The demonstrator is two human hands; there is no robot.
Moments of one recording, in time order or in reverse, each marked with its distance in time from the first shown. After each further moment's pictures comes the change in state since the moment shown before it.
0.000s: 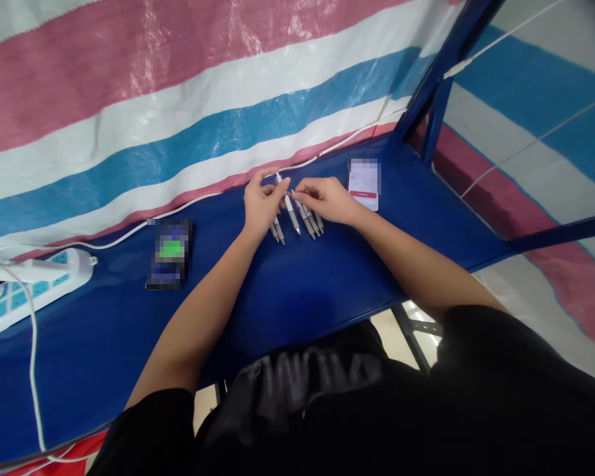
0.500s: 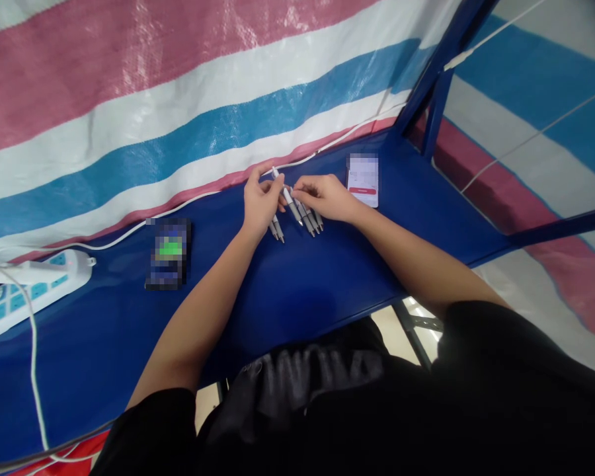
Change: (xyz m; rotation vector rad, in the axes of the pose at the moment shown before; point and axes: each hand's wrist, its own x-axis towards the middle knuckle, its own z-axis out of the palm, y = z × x) left_hand 0.002 -0.006 0.000 -0.101 -0.046 -0.048; right_hand 0.000 0.001 0.001 0.001 -0.020 -0.002
